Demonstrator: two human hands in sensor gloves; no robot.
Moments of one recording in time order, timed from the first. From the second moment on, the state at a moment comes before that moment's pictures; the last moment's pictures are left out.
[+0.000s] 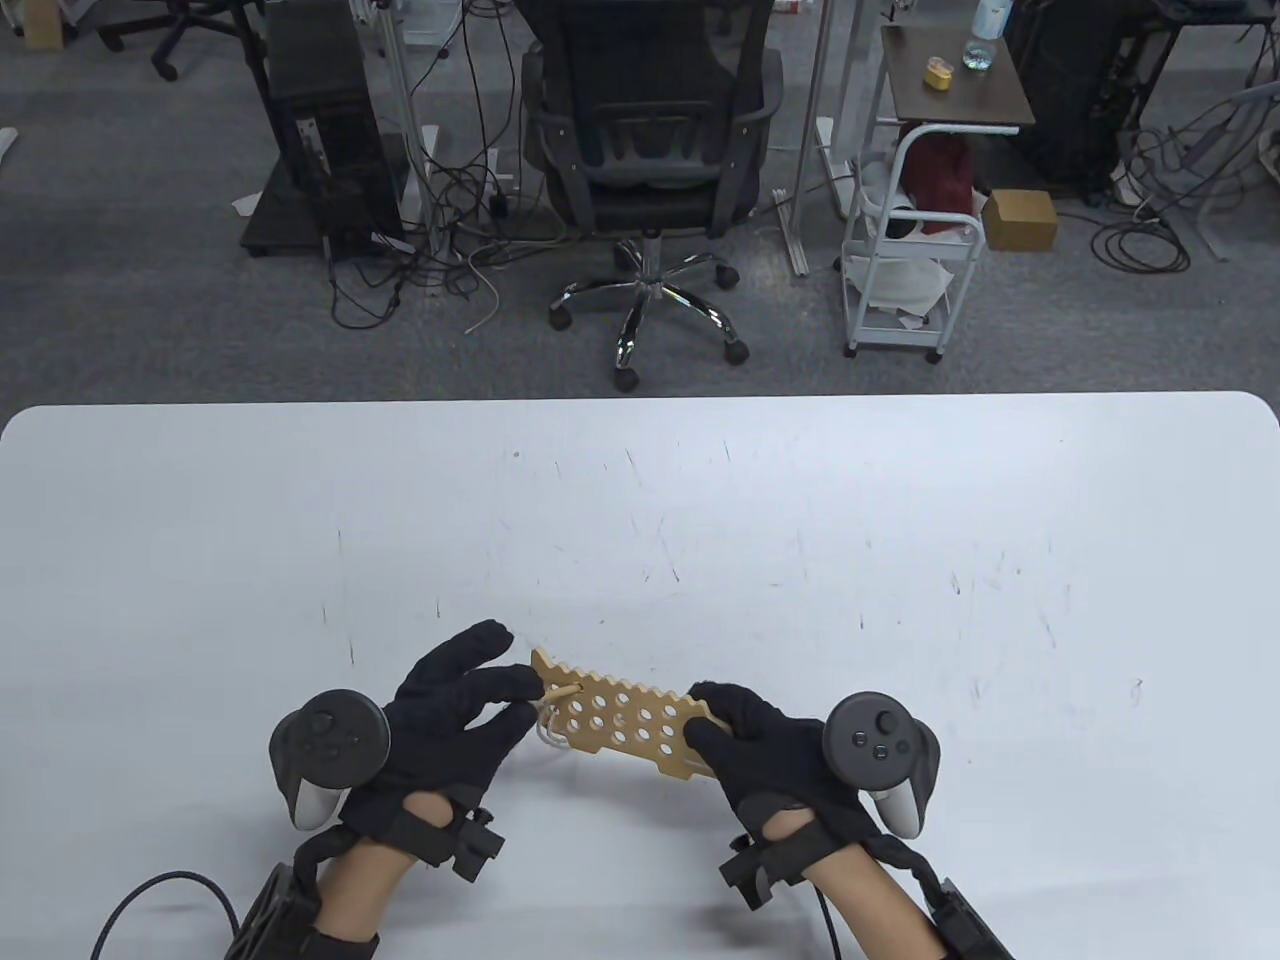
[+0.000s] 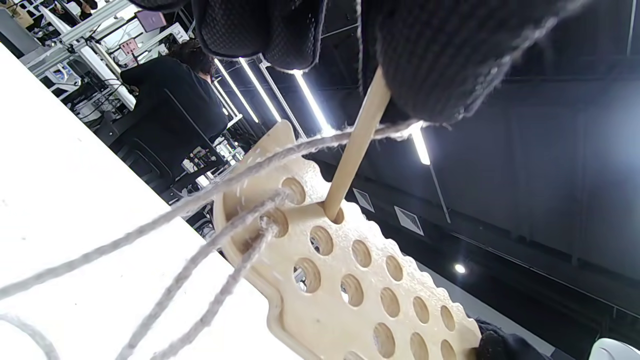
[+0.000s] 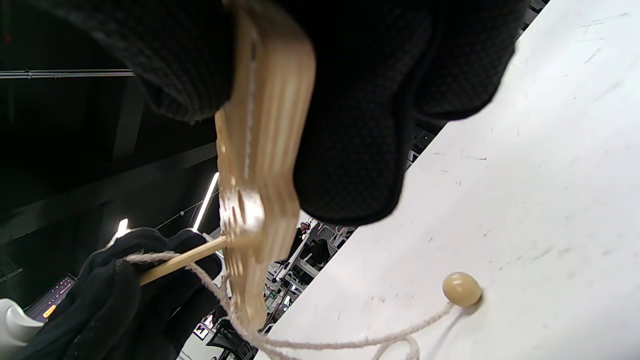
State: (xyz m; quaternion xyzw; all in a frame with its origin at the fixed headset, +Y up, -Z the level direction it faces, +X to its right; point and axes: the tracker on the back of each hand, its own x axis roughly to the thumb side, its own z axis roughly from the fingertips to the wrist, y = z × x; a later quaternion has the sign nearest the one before) left_hand -0.237 -0.693 -0.299 0.09 -0.19 0.46 0.86; right_hand 0.118 -0.716 -0.293 0.14 -0.05 0.84 0.52
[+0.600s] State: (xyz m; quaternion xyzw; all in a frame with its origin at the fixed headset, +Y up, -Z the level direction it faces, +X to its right) left_hand -0.233 -0.702 -0.303 0.07 -0.18 0.46 0.87; right_hand 0.106 -0.715 -0.288 0.18 -0.05 0.83 0.52
